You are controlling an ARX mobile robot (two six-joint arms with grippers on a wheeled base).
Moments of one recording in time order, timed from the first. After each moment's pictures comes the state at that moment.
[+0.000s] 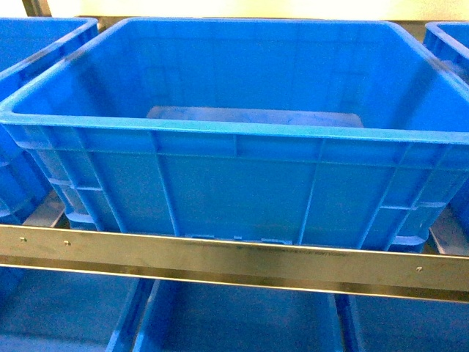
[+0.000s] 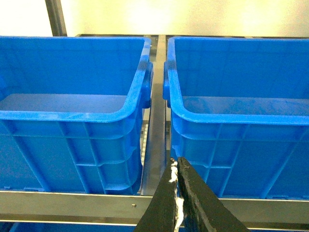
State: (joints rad) left arm 0.00 0.58 0.01 0.58 0.00 -0.02; right arm 0.00 0.66 0.01 0.65 0.00 -0.01
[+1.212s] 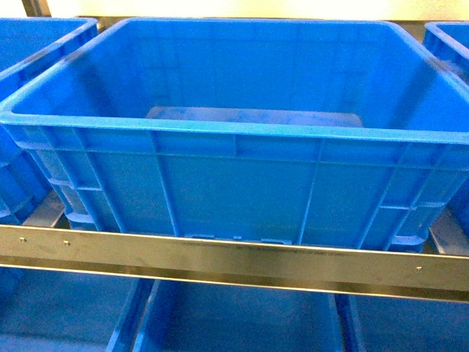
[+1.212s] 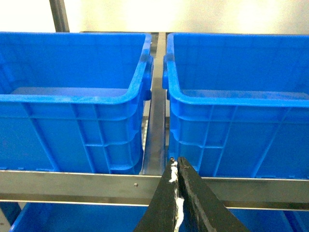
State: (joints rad) left arm 0.00 0.01 0.01 -0.01 0.00 -0.01; right arm 0.00 0.00 0.02 0.02 0.00 -0.01
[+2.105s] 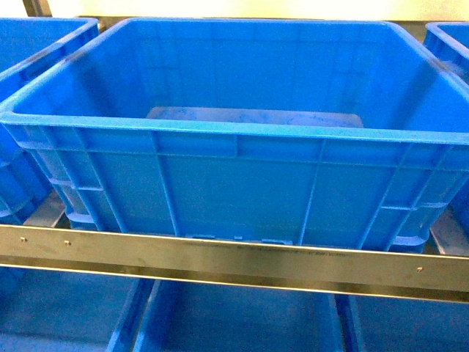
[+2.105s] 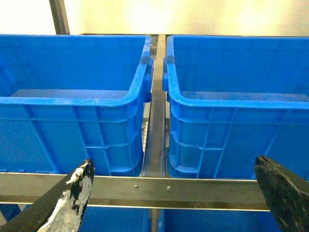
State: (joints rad) left arm 0.00 0.01 0.01 0.00 0.00 -0.01; right arm 0.00 0.00 0.01 0.00 0.00 -0.01
